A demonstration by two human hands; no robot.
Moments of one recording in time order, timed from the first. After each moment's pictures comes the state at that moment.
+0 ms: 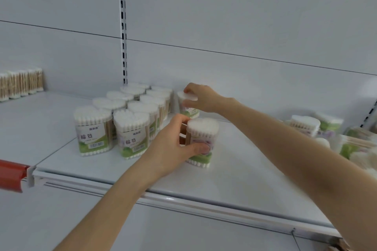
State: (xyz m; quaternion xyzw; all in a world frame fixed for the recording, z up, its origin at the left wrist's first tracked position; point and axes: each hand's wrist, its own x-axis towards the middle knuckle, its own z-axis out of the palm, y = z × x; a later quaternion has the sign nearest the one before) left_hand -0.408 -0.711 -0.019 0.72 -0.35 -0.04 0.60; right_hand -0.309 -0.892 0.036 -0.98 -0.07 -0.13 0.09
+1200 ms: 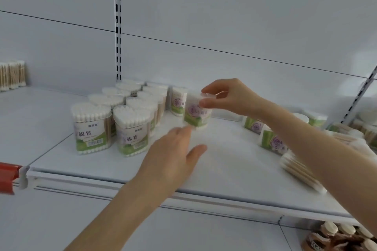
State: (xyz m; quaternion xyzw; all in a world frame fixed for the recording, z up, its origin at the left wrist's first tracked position) left_hand -0.430 -0.703 -0.023 0.87 -0.36 0.15 0.31; right_hand -0.420 -0.884 0.067 -0.95 -0.02 -0.16 0.28
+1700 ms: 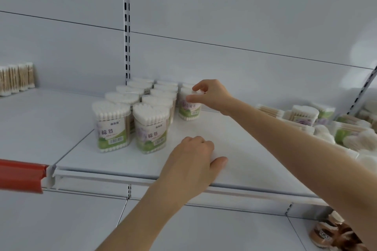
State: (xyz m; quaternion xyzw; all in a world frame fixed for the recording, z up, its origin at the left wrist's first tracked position) left_hand -0.431 -0.696 -0.036 0.88 -0.41 0.10 0.22; right_hand -0.347 -0.853 0.029 -0.91 0.08 -0.20 0.35
